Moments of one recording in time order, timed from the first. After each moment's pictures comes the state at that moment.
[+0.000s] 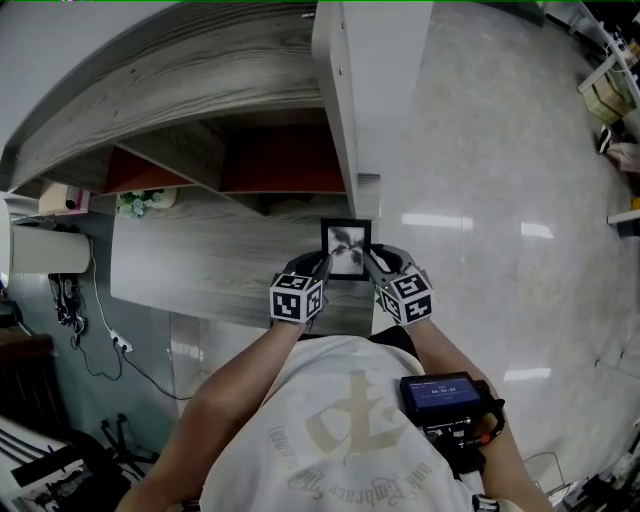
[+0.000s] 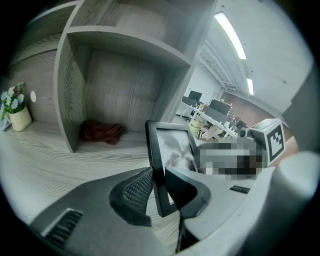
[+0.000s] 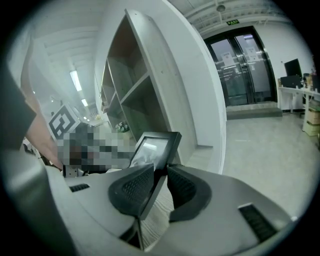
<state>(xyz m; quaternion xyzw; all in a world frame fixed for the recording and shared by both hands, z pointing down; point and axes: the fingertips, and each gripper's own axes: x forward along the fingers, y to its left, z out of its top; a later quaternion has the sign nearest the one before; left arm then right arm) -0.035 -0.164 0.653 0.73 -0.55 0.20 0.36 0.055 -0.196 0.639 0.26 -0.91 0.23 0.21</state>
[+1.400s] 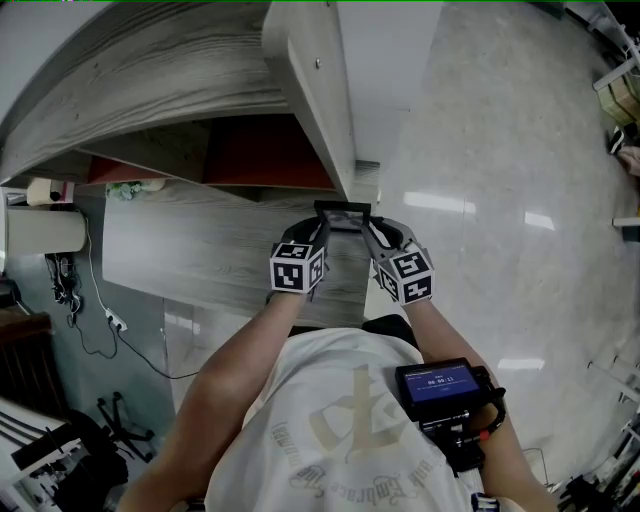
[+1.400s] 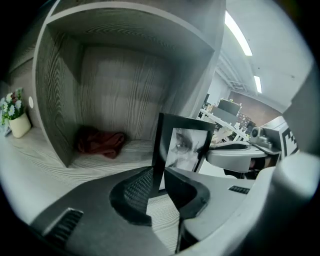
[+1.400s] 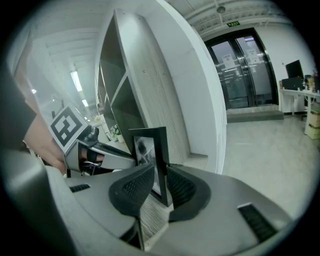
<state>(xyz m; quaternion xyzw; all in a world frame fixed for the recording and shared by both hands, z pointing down) -0.046 -0.232 0.674 0.70 -0.59 0.20 0.35 0.048 -0.254 0.650 0.26 -0.92 0.22 0.20</state>
